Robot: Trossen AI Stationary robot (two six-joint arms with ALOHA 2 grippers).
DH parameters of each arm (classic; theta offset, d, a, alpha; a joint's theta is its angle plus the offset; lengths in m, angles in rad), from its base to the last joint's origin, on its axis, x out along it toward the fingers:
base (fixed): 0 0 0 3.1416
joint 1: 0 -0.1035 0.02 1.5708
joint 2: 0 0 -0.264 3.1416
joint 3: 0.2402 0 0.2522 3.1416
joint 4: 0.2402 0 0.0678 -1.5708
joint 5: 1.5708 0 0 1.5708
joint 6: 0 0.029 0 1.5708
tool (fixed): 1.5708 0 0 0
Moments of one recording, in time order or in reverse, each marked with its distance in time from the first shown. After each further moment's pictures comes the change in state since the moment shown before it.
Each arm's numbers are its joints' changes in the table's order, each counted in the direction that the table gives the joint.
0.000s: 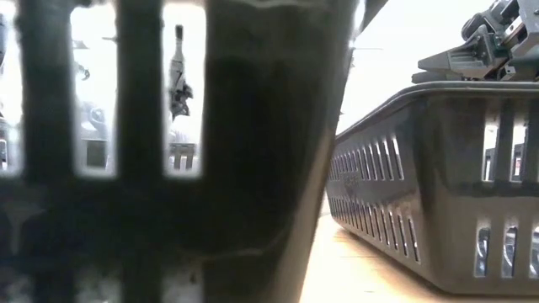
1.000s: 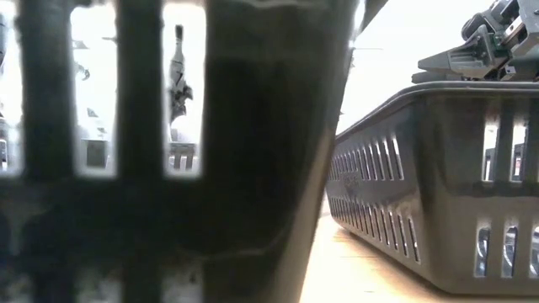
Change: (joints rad) left arm -0.001 0.000 0.000 0.006 -0.037 -0.087; right arm 0.000 0.000 0.000 0.000 0.000 0.000
